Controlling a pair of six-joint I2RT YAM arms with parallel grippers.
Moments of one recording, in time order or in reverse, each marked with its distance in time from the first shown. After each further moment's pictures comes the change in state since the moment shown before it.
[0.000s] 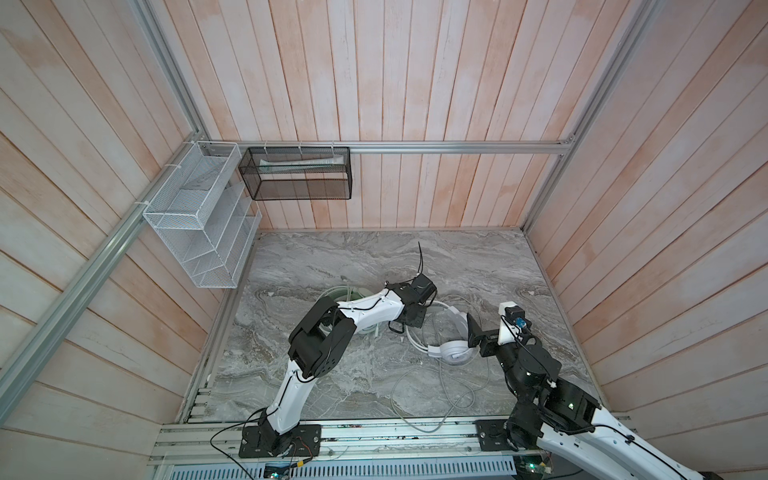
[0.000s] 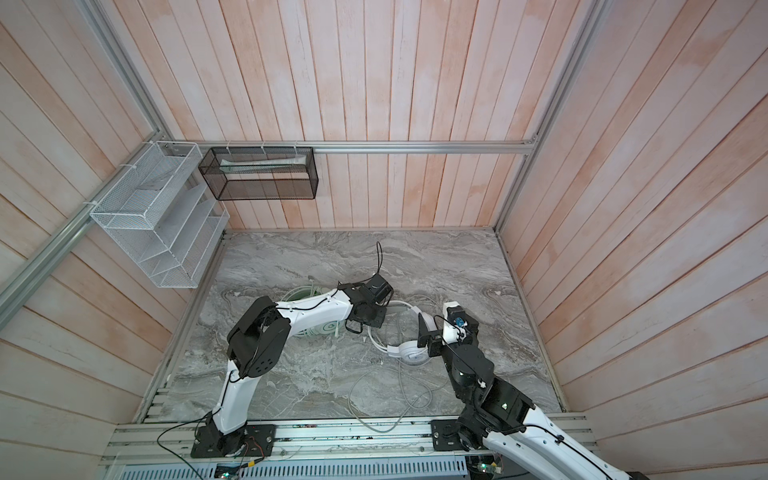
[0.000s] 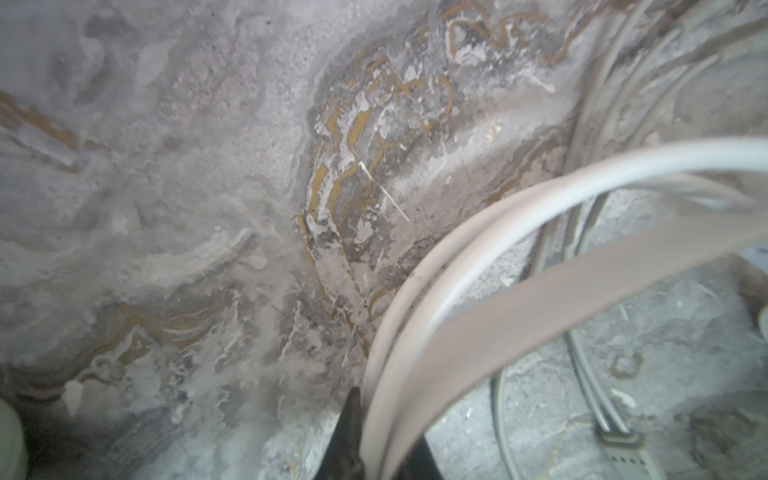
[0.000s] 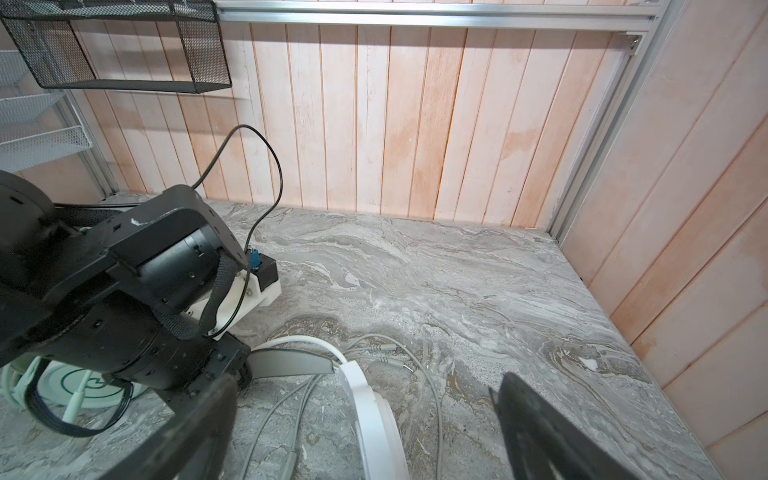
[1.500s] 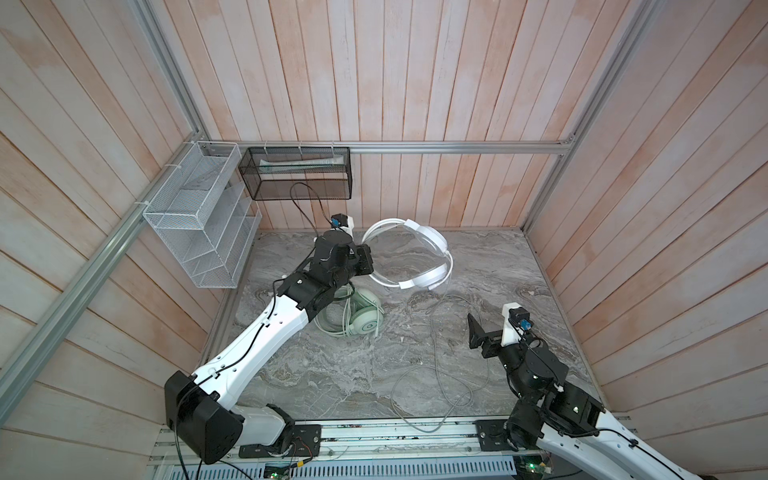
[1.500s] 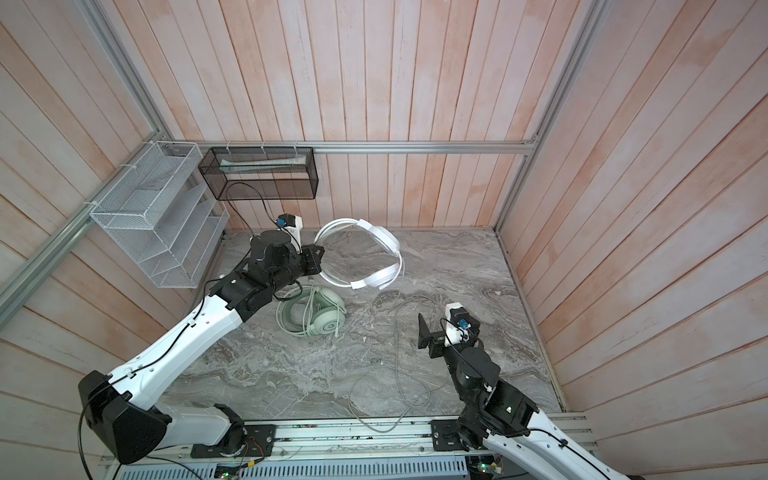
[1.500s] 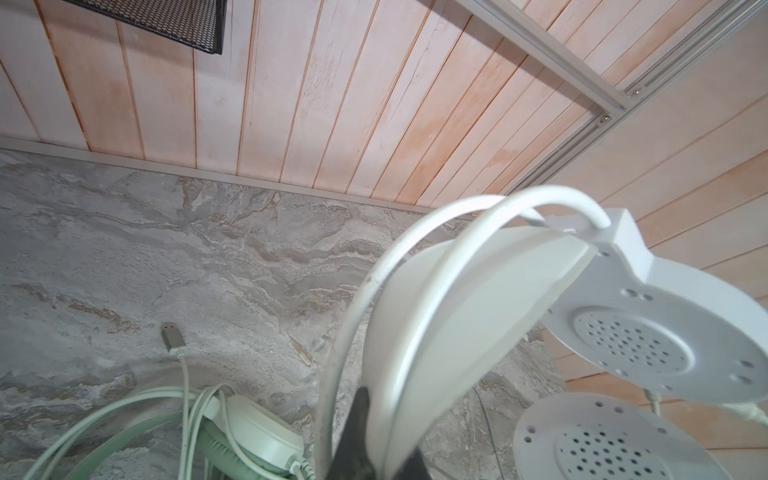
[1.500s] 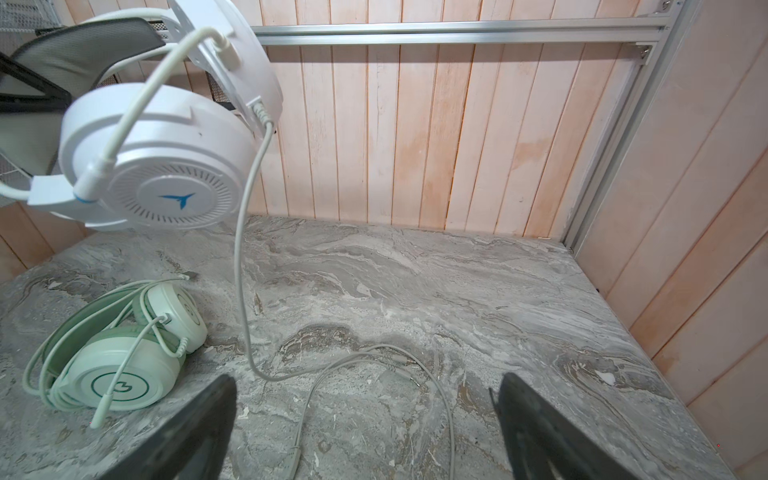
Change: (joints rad) left arm 0.308 -0.789 -0.292 0.280 0.078 -0.123; right arm 0.000 -0.031 0.009 0.003 -0.046 -0.008
